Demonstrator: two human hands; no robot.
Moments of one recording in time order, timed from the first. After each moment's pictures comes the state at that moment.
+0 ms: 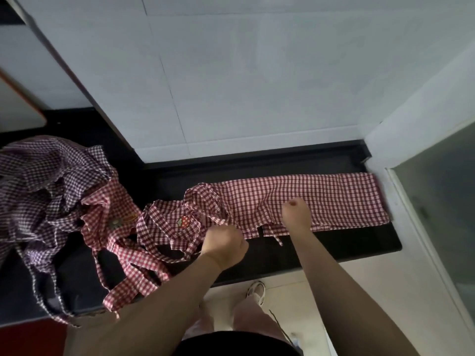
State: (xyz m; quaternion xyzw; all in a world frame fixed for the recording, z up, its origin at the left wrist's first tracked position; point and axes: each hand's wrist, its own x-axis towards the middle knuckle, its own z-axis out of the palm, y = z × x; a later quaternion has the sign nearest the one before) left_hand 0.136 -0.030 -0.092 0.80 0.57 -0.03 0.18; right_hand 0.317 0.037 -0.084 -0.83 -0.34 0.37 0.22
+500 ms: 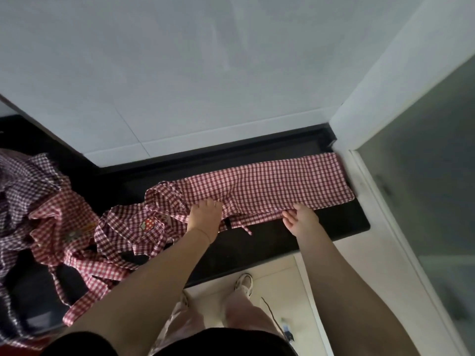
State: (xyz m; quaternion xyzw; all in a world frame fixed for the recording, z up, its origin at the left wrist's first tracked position) left_hand 0.187 0.023 -0.108 0.77 0.58 -0.23 0.08; right_hand 0.425 0.024 -0.099 -0.71 0.13 0.54 0.42
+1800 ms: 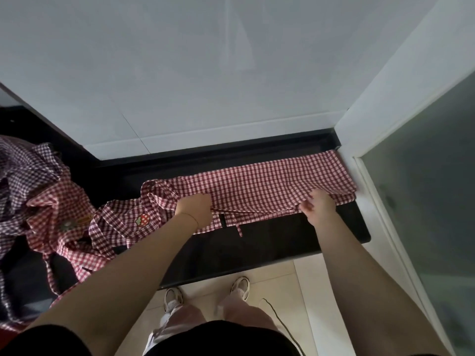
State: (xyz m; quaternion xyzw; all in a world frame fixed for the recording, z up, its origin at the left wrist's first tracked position) left_hand 0.183 0.052 -0.094 0.73 0.62 -0.21 0.18; right_hand 0.480 0.070 -0.094 -0.76 0.04 0.51 0.39
